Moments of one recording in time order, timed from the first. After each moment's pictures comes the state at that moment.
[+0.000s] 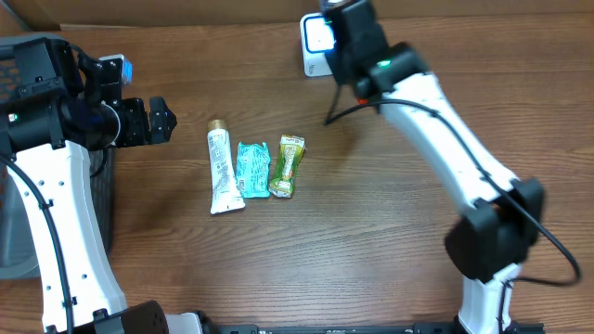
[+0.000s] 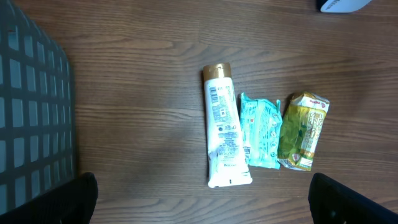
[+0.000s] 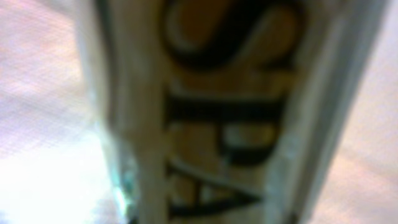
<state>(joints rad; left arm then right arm) 0.29 1.55 1.77 -1.33 0.23 0.14 0.52 2.07 1.99 -0.66 0.46 -0.13</state>
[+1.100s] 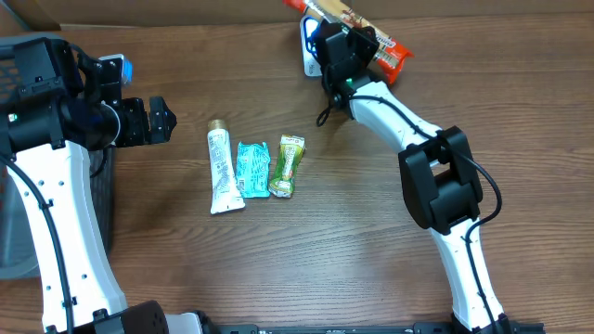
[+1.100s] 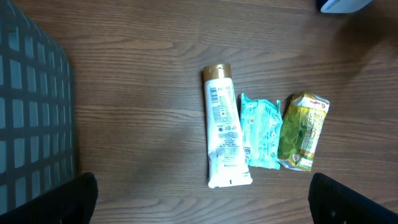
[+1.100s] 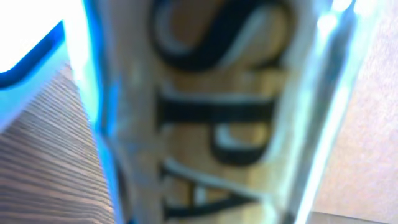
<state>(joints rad) 0.29 1.55 1.77 -1.33 0.23 0.14 0.47 2.45 1.99 -0.13 0.84 -0.84</state>
